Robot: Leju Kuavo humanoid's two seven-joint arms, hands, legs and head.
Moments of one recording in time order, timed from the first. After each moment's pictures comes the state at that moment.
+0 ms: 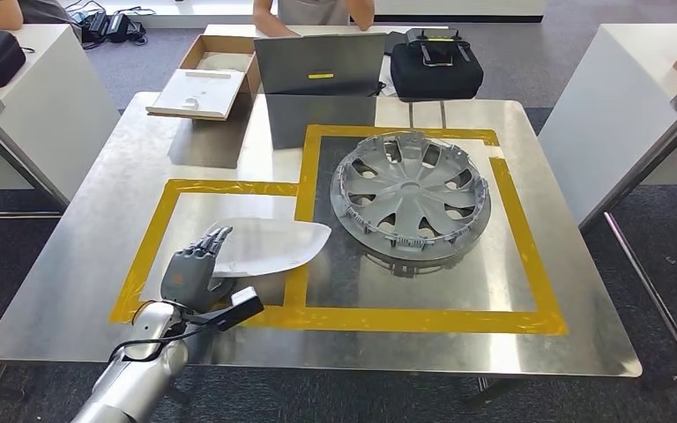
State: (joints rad) left arm -0.33 0.06 -0.24 -0.78 -1.10 0.64 -0.35; right arm -0.06 0.00 -1.17 -0.21 1.13 0.07 0.04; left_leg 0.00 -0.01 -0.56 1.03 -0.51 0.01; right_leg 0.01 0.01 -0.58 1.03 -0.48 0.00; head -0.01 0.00
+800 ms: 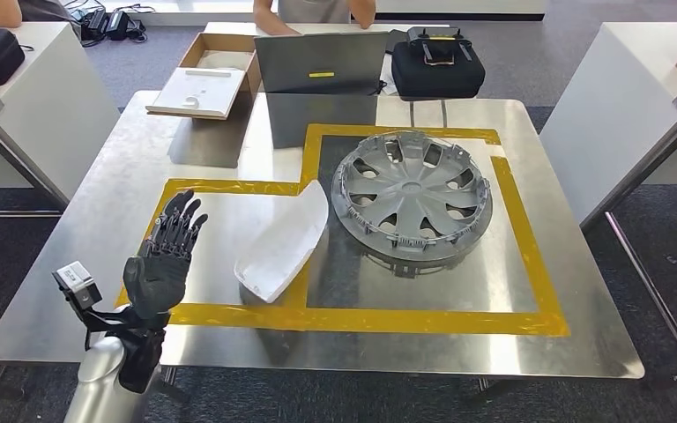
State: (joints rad) left arm -0.11 -0.05 -0.01 -1.42 0.26 -0.37 -0.58; right arm -0.05 0.02 -1.24 -0.21 1.11 0.06 0.04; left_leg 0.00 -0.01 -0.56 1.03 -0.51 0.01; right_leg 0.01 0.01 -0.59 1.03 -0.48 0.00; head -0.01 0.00
